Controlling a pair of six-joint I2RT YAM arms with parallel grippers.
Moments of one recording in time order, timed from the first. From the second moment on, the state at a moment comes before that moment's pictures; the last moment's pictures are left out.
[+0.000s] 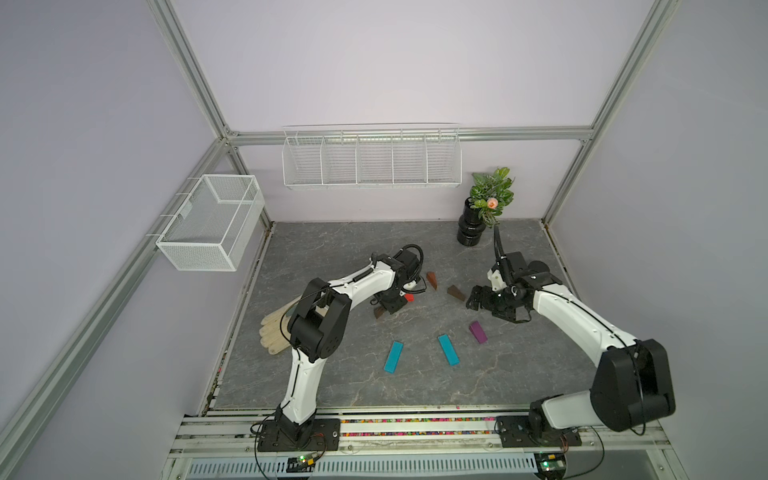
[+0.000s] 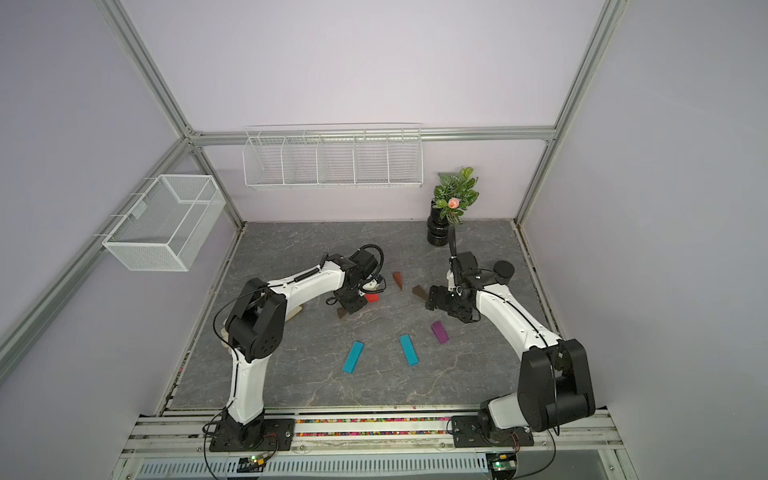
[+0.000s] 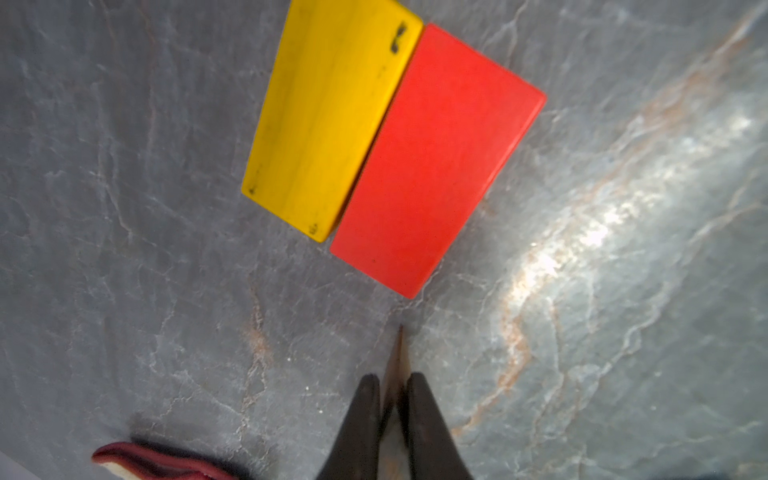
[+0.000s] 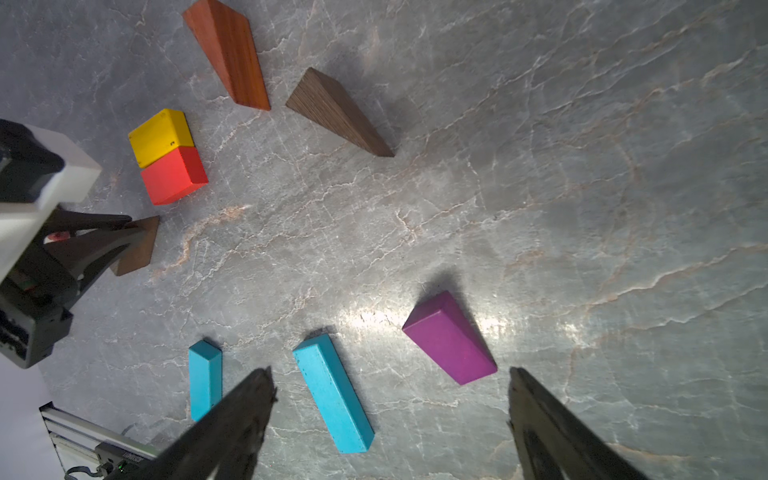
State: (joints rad) left arm -0.71 2.09 1.60 -0.96 -0.19 0.30; right arm 0.26 1.43 1.02 -0.79 -0.23 0.47
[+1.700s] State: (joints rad) left arm -0.59 1.17 0.84 -0.61 -0.06 -0.52; right arm 0.52 2.49 2.23 -1.11 0.01 0.16
